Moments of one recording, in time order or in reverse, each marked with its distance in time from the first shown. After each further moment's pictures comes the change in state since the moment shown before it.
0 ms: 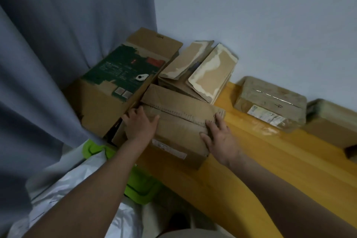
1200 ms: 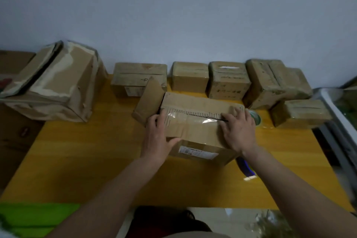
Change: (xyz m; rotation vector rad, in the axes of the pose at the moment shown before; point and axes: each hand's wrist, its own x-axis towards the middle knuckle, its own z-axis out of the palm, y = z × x) left_hand -0.306 0.262 0.152 -0.172 -0.256 0.814; right_hand -0.268 0.320 -0.112 -0.118 0.339 0.680
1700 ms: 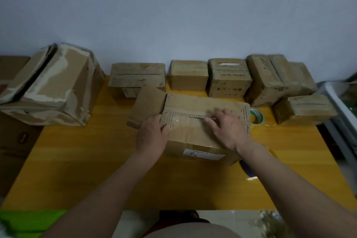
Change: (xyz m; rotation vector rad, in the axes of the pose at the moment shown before) left_hand 0.030 0.001 -0.008 0.100 0.053 -0.081; right_hand 0.011 -0.025 -0.011 0.085 -0.074 -0.149
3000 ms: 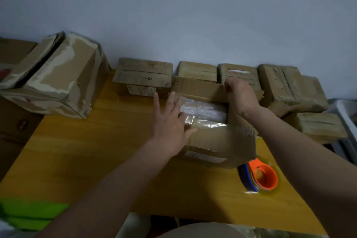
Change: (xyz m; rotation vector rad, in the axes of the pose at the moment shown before) left_hand 0.019 0.046 -0.015 0.738 -0.130 0.406; right_hand 0.099 0.000 -0.055 0.055 0.216 -0.133
